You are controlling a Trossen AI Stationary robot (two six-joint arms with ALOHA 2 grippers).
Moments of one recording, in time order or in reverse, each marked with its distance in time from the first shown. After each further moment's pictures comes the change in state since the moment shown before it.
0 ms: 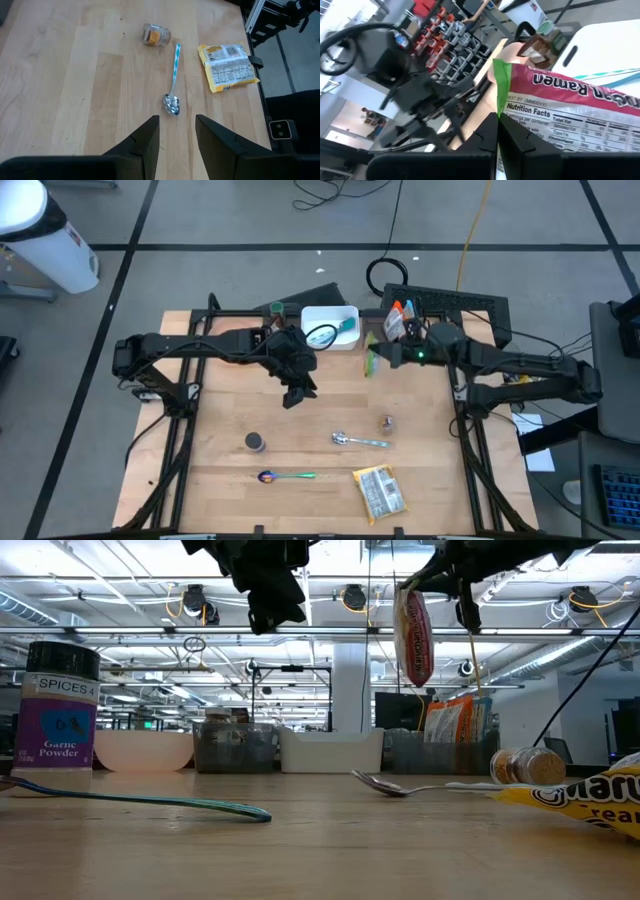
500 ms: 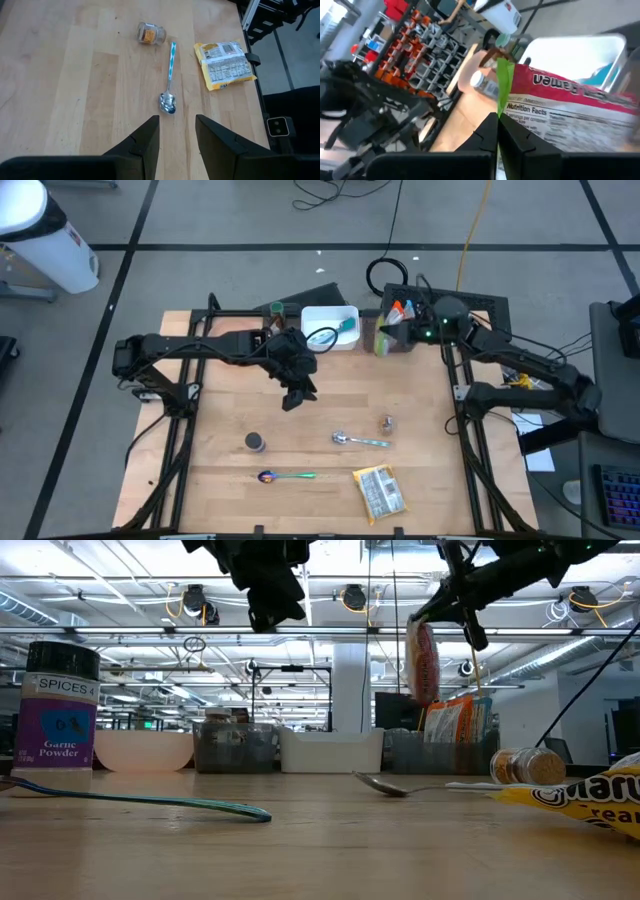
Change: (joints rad) left arm -0.017 0.000 0.000 0.000 0.000 0.004; right arm -0.348 0.001 0.003 -0.096 -0.274 -0.076
